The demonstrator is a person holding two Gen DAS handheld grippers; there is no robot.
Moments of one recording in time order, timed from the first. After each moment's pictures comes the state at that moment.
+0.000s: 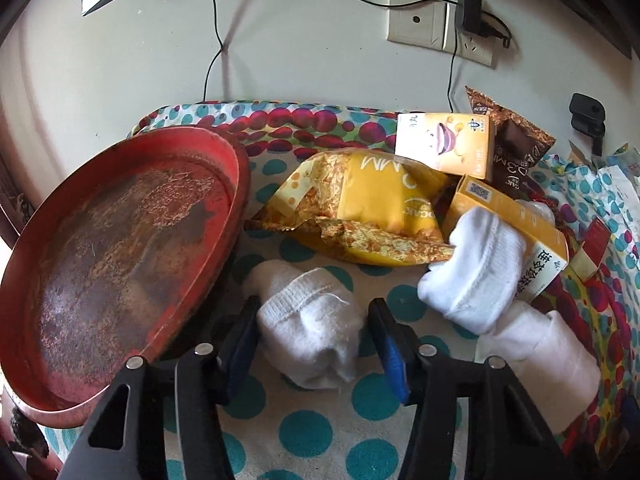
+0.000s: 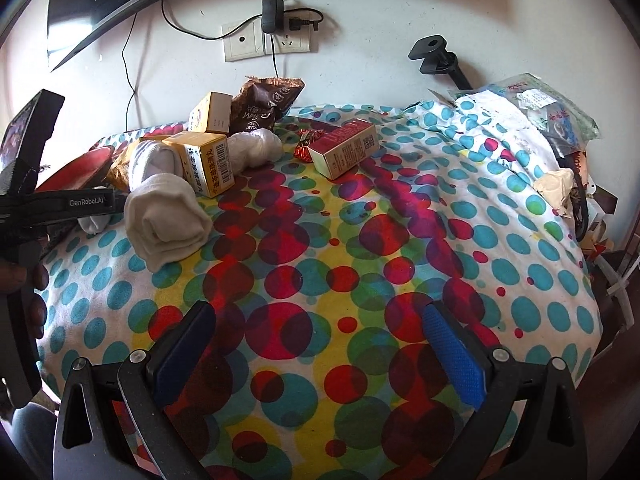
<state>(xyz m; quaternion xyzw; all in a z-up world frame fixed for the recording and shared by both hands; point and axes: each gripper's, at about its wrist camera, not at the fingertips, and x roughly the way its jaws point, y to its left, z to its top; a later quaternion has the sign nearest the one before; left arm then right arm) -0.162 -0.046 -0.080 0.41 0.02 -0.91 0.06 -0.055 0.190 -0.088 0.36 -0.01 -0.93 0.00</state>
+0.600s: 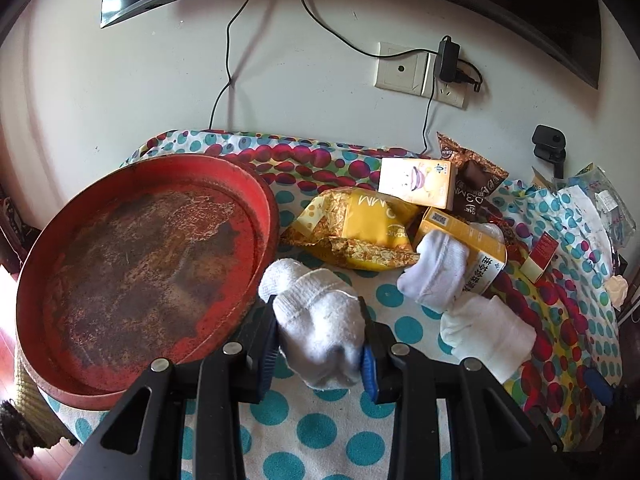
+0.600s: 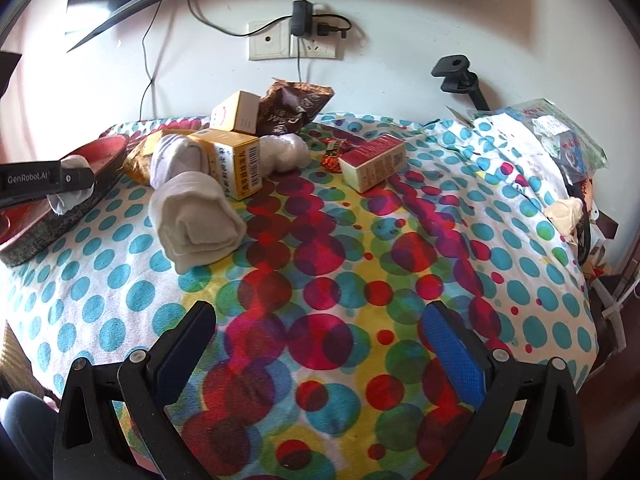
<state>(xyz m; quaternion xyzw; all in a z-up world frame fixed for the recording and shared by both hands) -0.115 -0.070 -0.033 0.37 0.04 -0.93 0.01 -0.056 0.156 -0.082 0.35 0.04 -0.94 0.01</state>
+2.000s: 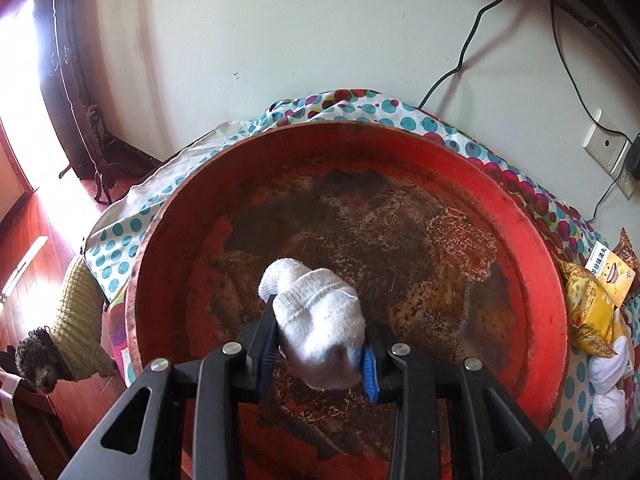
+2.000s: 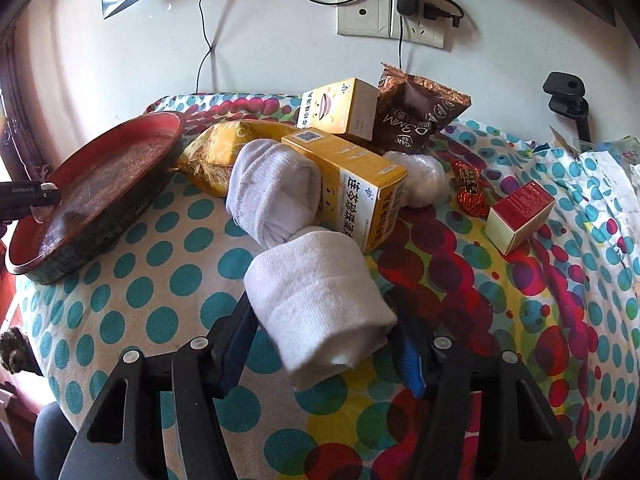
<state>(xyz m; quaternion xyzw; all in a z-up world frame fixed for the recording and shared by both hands) -0.139 -0.283 -0.053 0.42 0.14 -0.87 0.20 -0.129 0.086 -0.079 0.40 0.04 -0.91 0.12</state>
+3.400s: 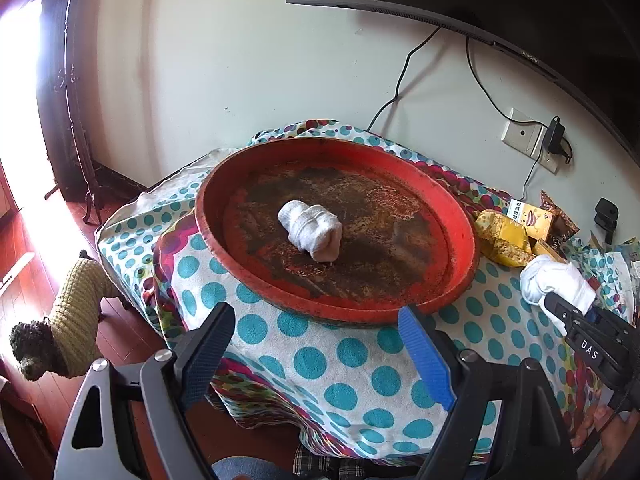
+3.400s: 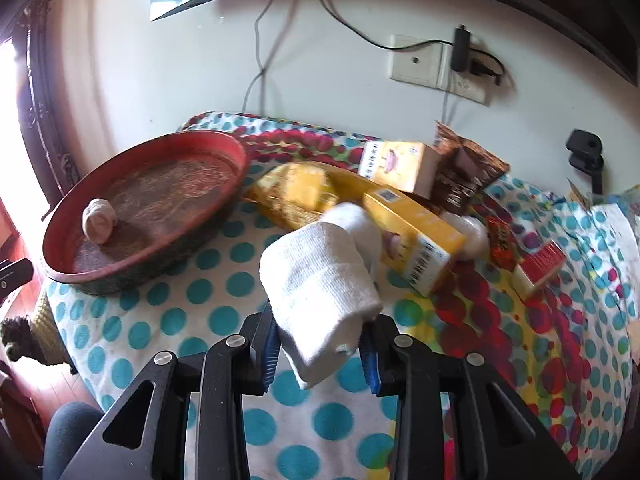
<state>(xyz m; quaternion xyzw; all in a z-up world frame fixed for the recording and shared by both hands) 0.009 -0.226 -0.022 0.35 0.13 -0.92 0.15 -0.110 0.012 -0.038 0.35 0.09 -0.92 0.17</state>
